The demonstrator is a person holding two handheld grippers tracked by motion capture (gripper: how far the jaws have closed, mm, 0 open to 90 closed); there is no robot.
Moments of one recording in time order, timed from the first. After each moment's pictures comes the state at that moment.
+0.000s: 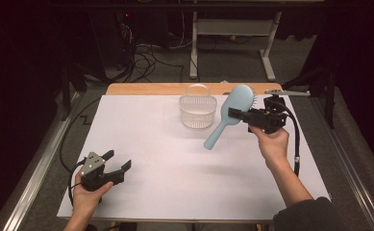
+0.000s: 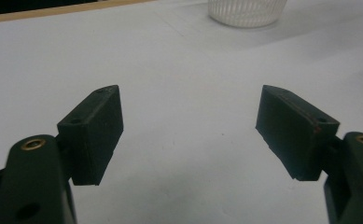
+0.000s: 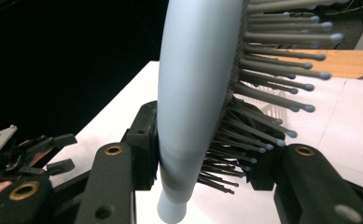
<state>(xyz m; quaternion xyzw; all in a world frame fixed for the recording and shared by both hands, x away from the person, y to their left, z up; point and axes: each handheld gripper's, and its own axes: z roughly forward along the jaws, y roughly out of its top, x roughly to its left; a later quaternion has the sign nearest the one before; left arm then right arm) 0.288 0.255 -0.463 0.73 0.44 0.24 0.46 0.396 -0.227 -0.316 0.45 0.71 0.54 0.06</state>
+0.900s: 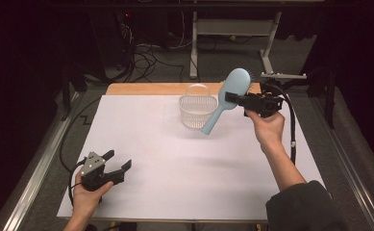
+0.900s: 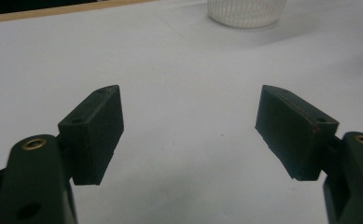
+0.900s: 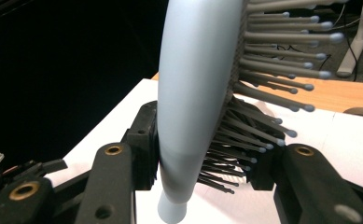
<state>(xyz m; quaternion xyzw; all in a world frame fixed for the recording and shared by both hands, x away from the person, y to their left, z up) 0.288 0.255 -0.463 0.73 0.44 0.23 0.46 0.422 -0.214 -0.290 0.45 0.71 0.54 0.09</state>
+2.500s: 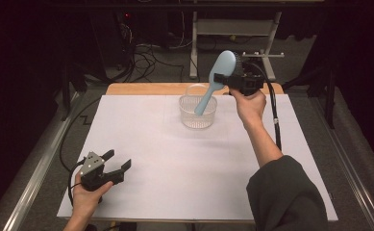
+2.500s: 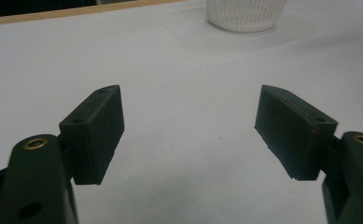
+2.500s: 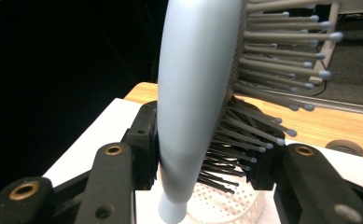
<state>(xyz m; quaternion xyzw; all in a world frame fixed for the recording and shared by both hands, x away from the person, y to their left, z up) 0.288 0.256 -0.462 0.73 0.44 0.23 0.47 0.481 -0.178 -0.279 0.48 0.70 0.52 0.13</state>
